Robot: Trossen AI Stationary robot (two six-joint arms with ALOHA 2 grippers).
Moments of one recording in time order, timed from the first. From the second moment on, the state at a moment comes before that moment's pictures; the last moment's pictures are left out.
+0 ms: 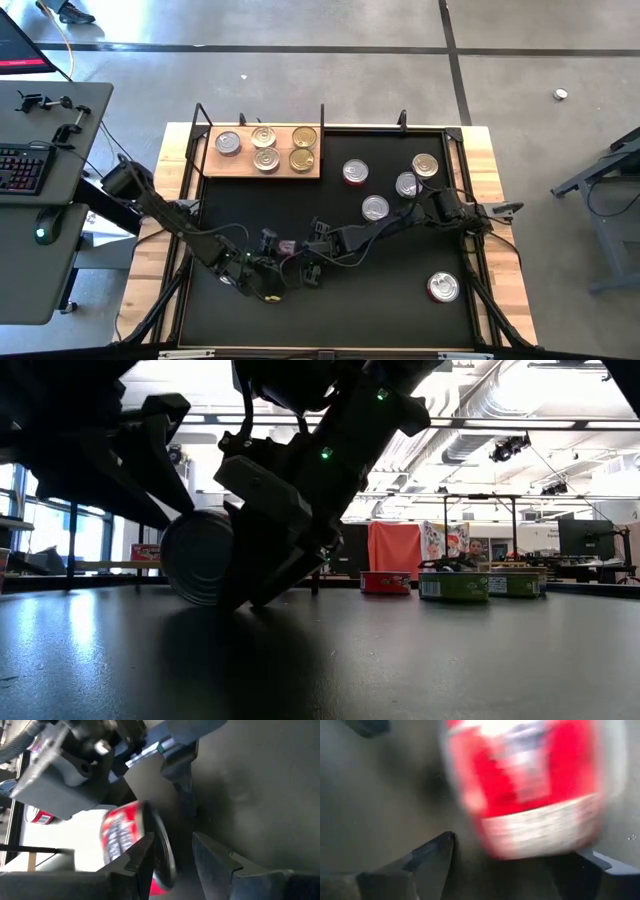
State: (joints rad) left arm -0.63 1.54 0.74 -0.15 -0.64 0.10; right arm 0.26 2.27 1.56 -0.36 0.16 0.41
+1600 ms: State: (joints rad) left arm -0.35 1.63 0.74 0.03 -0.72 -0.41; right arm 0.53 2.16 1.55 -0.86 0.54 0.84
